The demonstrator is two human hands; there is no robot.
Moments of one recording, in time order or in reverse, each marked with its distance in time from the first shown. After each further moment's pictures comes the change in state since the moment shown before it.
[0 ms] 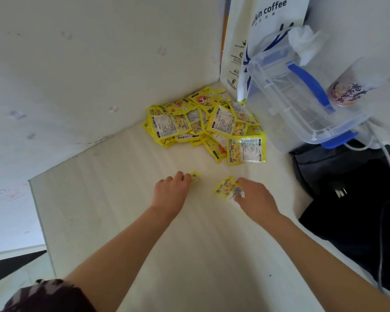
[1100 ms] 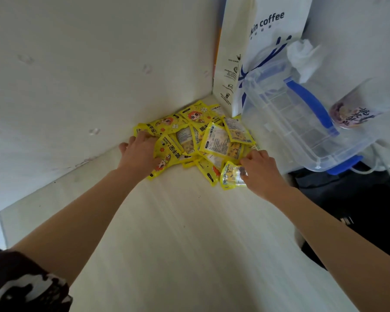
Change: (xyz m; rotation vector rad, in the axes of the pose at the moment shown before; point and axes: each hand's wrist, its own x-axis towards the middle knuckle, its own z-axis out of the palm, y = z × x) left_hand 0.129 -0.088 -0.042 -0.245 -0.004 -0.198; right_hand 0.107 0.012 -0.059 -0.397 0.147 -0.148
